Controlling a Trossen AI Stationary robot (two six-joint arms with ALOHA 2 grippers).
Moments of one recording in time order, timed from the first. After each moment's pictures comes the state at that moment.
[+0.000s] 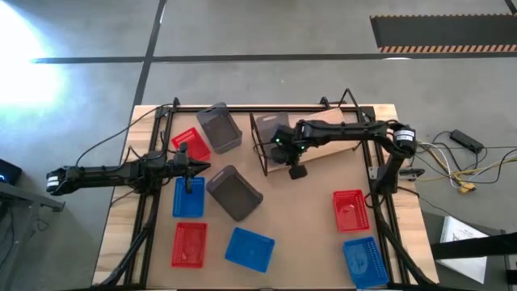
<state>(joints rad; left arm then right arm) 0.16 0.32 0.00 0.08 -0.06 -0.05 -0.24 1.80 1.37 -0.79 -0.11 -0.58</state>
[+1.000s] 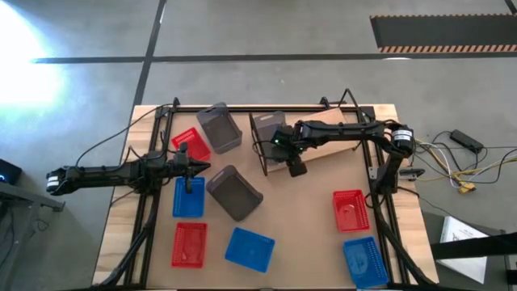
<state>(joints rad) 0.16 0.32 0.00 0.08 -0.06 -0.05 -0.24 1.80 1.37 -0.84 0.03 -0.57</state>
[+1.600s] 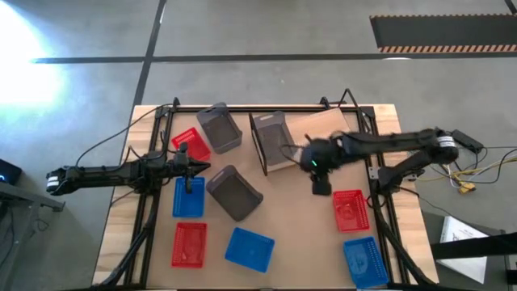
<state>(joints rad) 0.16 0.32 0.00 0.08 -0.06 -0.05 0.06 1.39 1.26 -1.08 0.03 0.11</state>
